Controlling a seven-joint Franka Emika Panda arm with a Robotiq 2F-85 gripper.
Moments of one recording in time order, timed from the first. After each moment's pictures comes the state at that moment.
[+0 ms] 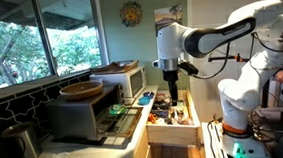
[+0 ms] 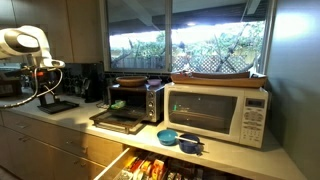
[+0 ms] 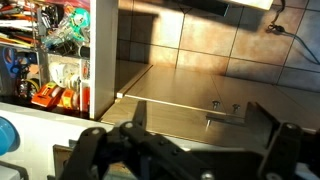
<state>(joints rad) 0.19 -0.71 0.32 -2.47 0.04 1.74 0.18</state>
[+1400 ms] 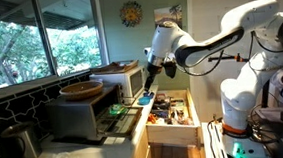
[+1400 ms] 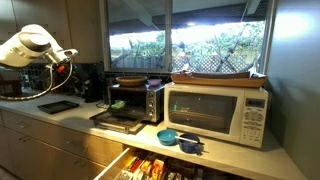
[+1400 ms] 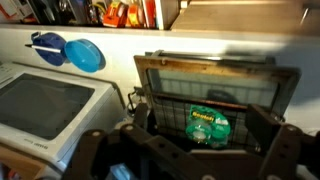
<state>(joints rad) 0.02 -0.67 0.36 -2.45 -0.33 2.15 0.43</state>
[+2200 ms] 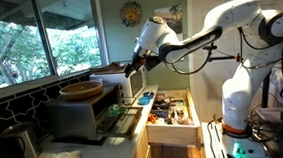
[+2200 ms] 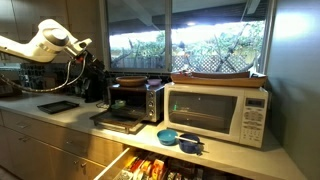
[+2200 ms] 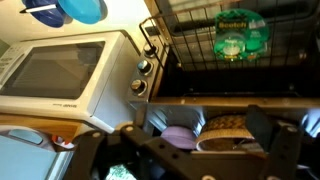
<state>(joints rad) -0.14 -0.51 0.37 -2.28 -0.47 2.37 0.68</state>
